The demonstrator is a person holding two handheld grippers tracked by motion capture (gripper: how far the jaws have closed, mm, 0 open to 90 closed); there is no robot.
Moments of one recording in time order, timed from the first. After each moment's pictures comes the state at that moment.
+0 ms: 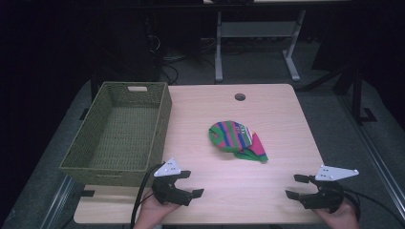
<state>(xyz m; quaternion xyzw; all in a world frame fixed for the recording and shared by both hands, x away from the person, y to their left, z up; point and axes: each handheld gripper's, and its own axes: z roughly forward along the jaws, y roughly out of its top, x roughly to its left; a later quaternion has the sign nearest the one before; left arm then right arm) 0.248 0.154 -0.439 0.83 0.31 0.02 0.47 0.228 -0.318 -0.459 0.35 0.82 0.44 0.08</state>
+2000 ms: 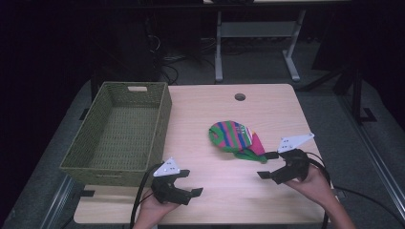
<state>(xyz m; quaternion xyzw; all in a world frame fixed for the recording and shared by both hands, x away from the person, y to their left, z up) 0.250 0.157 -0.440 0.83 0.31 0.03 0.47 0.301 -0.234 -0.407 0.25 0.88 0.40 0.04</state>
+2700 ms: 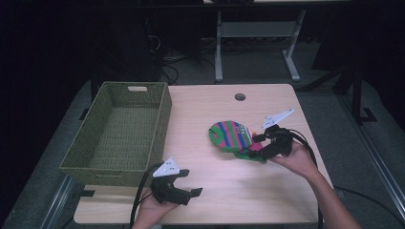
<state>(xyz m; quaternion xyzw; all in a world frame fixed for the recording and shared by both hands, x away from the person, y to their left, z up) 0.250 0.158 -0.439 0.83 0.30 0.03 0.47 0.369 -0.206 -0.397 0.26 0.89 0.38 0.01</state>
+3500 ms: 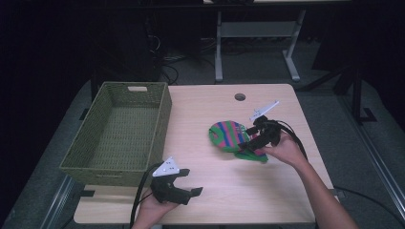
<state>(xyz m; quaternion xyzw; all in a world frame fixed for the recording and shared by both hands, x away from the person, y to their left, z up) 0.250 0.158 -0.437 0.83 0.30 0.03 0.47 0.403 -0.182 -0.402 0.28 0.90 0.35 0.01</state>
